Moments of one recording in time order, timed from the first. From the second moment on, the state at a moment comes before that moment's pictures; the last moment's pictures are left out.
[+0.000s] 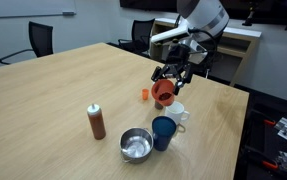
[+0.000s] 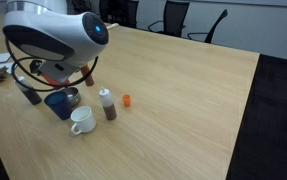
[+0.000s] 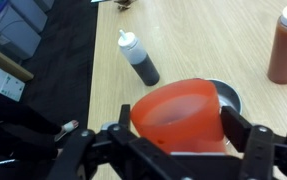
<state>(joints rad) 0.13 0.31 0.07 -2.10 1.13 2.01 1.31</state>
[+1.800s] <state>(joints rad) 0.29 0.74 0.07 -1.66 0.71 2.10 1.28</state>
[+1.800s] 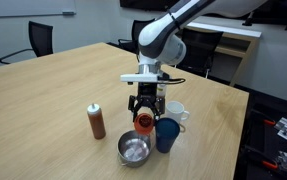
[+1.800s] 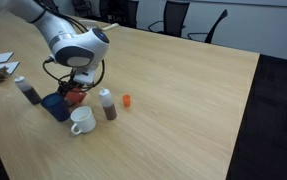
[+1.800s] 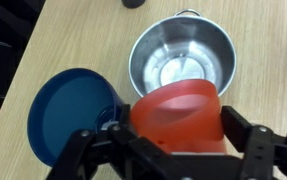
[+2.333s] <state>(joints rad) 0.35 0.74 0.08 -1.60 0.51 2.16 1.43</state>
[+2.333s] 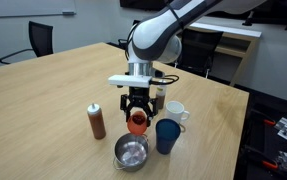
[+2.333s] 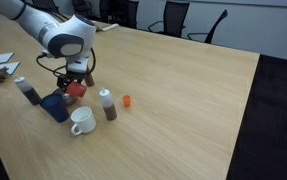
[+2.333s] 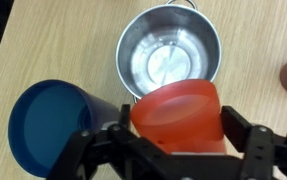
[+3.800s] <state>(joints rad) 0.37 0.71 0.10 -1.58 0.39 2.18 1.54</state>
